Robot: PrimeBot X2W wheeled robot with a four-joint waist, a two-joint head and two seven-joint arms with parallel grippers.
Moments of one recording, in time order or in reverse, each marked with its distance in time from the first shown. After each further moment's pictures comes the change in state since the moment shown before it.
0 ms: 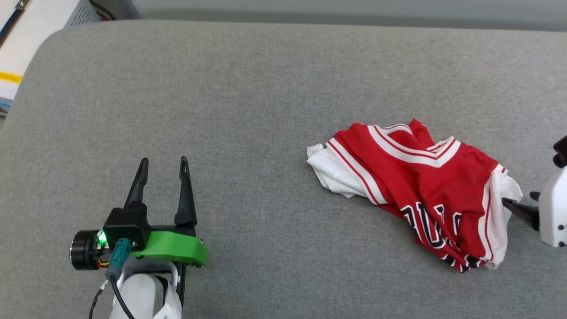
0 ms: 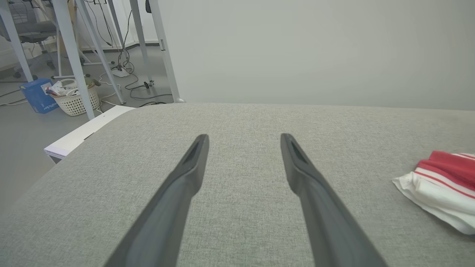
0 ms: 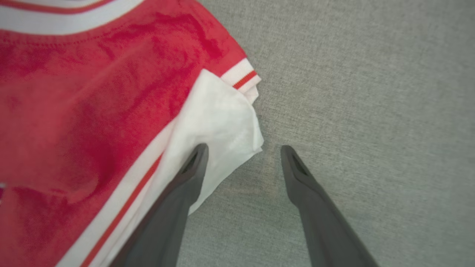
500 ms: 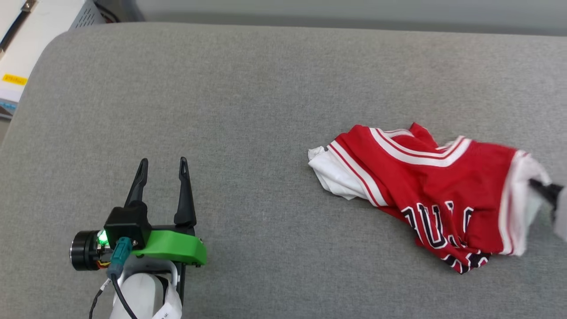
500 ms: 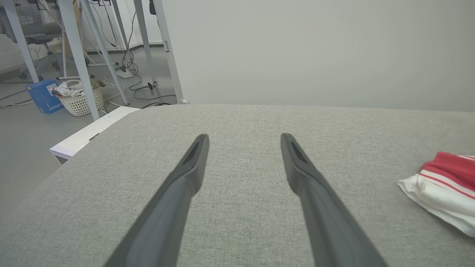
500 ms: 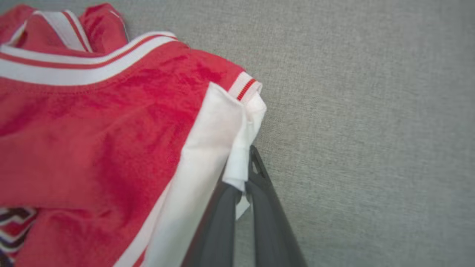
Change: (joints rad) left arm -0.010 -0.006 0.008 0.020 0.009 0.000 0.000; right arm -0.020 -0.015 0.057 0.125 0.052 0.000 -0.285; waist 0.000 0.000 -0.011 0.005
